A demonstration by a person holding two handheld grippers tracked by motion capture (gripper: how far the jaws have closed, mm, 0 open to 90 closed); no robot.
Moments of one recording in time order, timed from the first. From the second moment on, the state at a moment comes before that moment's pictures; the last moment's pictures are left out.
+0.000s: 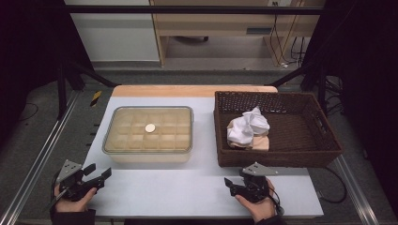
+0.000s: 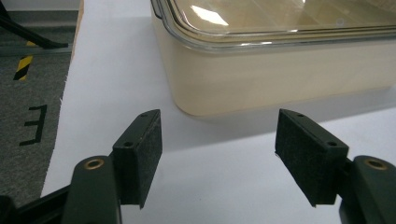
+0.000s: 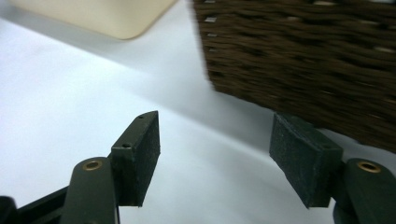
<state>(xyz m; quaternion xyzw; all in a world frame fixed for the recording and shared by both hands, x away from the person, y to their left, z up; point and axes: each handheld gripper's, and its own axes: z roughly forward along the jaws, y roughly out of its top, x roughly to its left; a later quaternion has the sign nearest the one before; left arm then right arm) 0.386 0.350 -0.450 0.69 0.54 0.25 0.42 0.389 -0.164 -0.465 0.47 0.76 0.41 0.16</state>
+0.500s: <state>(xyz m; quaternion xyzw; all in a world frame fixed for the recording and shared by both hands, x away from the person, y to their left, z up) 0.386 0.361 -0.424 0.67 0.53 0.26 0.44 0.393 -0.117 -0.457 0.41 0.79 0.44 0.13</state>
